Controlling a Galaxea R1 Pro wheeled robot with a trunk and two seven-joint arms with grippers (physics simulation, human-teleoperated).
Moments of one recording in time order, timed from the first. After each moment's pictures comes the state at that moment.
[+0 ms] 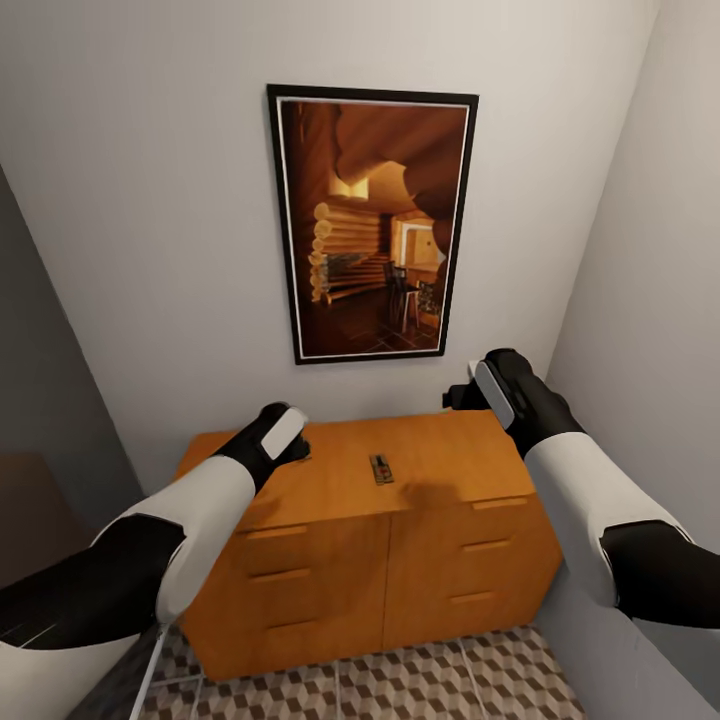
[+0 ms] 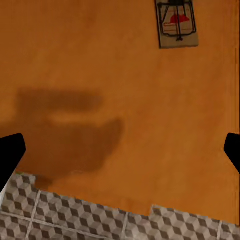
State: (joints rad) left arm -1.20 -0.17 -0.17 -0.32 0.68 0.65 0.76; right arm -1.21 -0.02 0.16 -0.72 -0.24 1.04 -0.21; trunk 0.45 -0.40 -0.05
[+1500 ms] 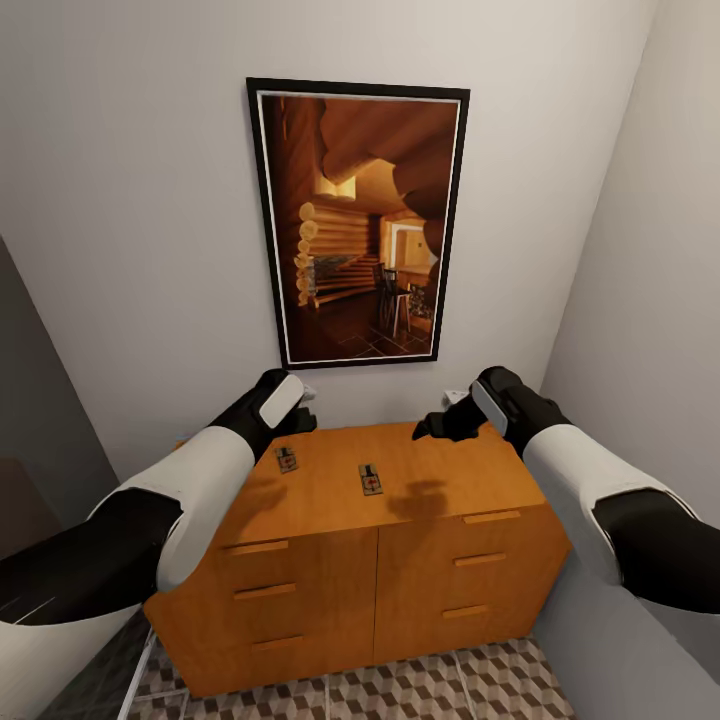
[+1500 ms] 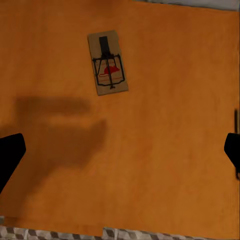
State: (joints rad) left arm -1.29 -0.17 -0.18 -0.37 0.68 0.80 0.71; right arm -1.28 -0.03 0.27 -0.40 -0.25 1.04 0.27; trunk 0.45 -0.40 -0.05
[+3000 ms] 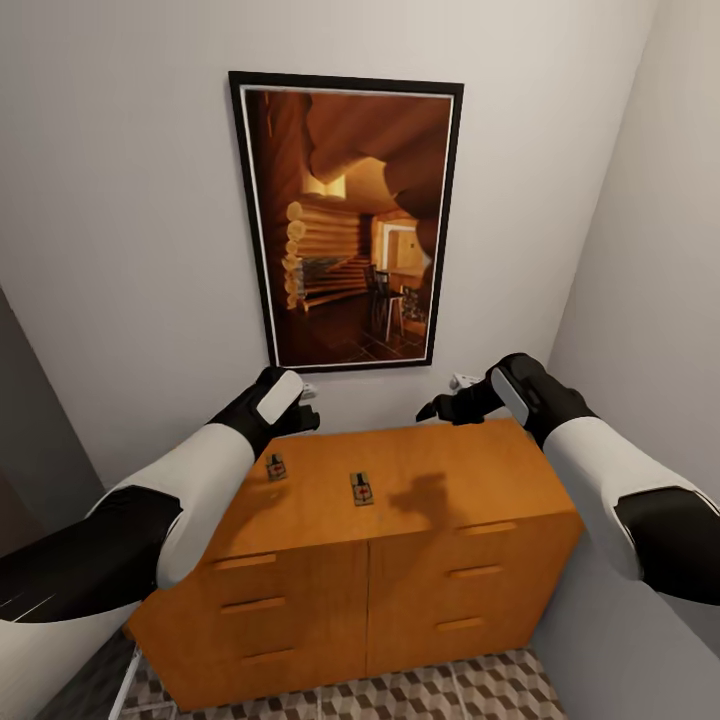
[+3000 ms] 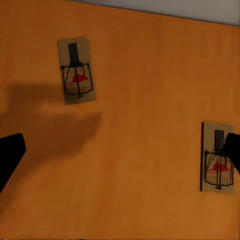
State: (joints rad) left arm -1.29 -0.17 -0.18 -0.37 0.75 0.80 0.73; right arm -1.30 -0.09 0.28 -0.47 -0.26 1.04 0.43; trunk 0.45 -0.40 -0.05
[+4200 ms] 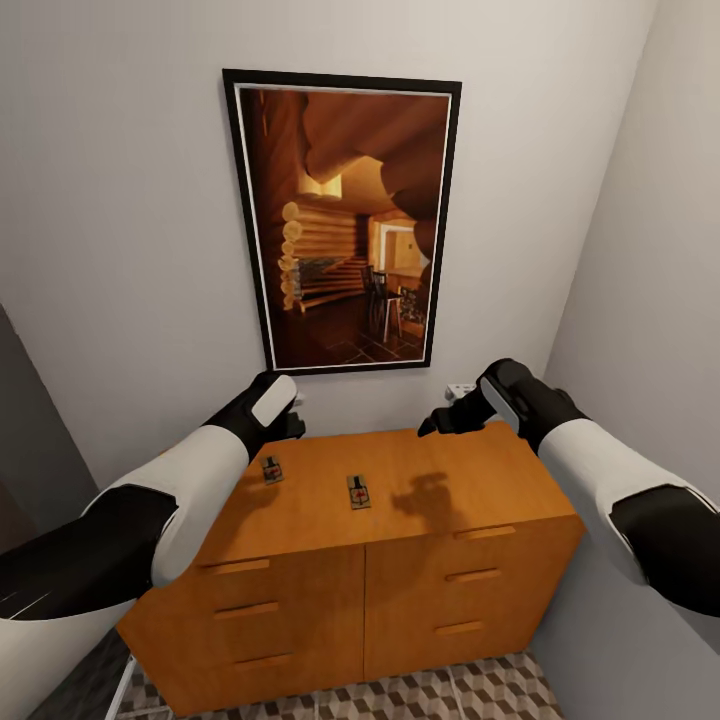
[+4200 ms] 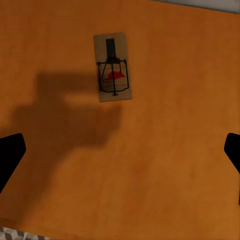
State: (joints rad) left arm -1.29 -0.15 -0.18 -0.33 0.75 0.79 0.82; right arm -1.30 -0.10 0.45 -0.46 -0.26 1.04 0.43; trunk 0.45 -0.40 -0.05
